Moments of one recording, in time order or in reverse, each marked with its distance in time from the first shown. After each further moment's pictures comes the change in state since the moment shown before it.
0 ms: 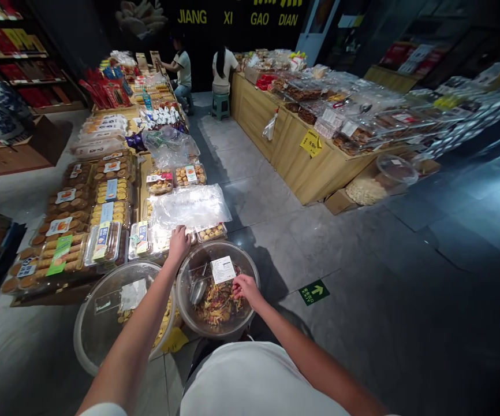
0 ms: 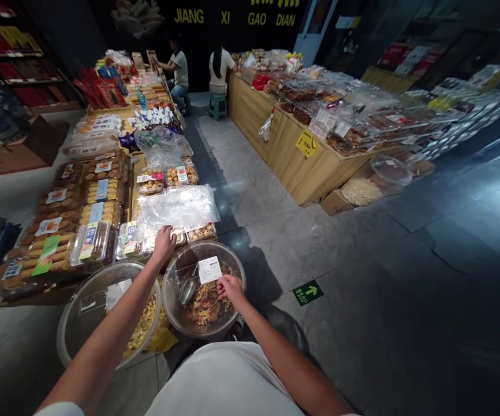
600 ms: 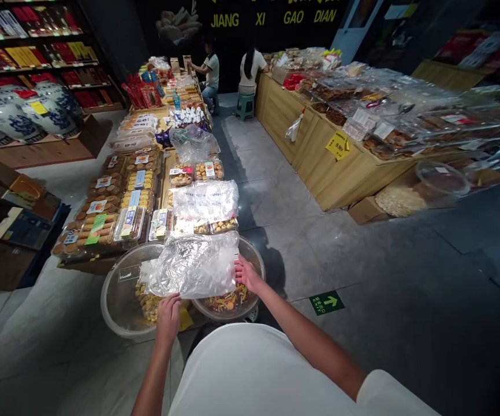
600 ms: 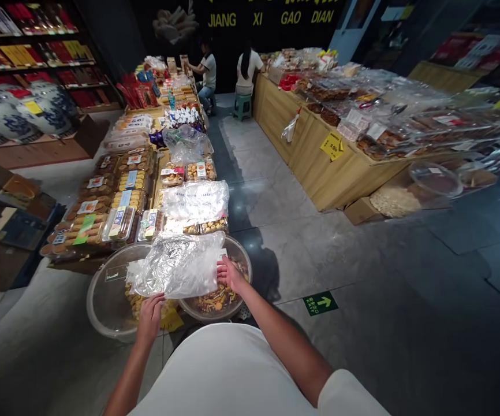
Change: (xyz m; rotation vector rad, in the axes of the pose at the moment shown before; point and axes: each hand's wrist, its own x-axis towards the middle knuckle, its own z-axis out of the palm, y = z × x) left_hand -0.320 -0.051 0.024 -0.298 0.179 -0.276; right_hand -0.007 -0.038 0.015 0.261 -0.254 0.123
